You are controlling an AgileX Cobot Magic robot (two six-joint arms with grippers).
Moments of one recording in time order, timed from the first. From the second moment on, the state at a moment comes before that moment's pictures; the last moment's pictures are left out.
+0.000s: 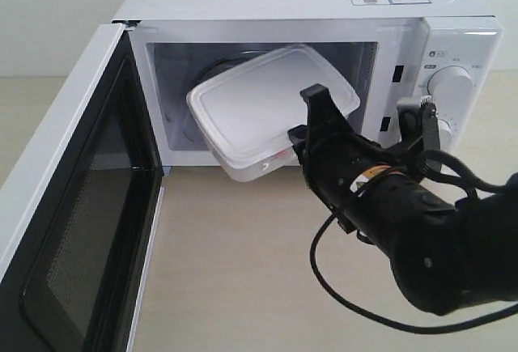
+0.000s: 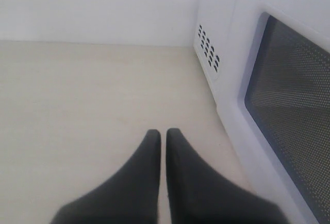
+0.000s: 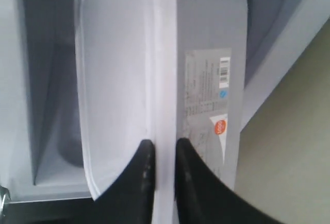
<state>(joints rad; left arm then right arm) -0.04 0.00 0.00 -0.11 0.31 0.02 0.81 1.70 -0.59 0.57 -0.82 1.08</state>
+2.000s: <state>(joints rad) -0.04 0.00 0.00 -0.11 0.31 0.02 0.71 1.95 -1.00 0.77 -0.67 0.91</state>
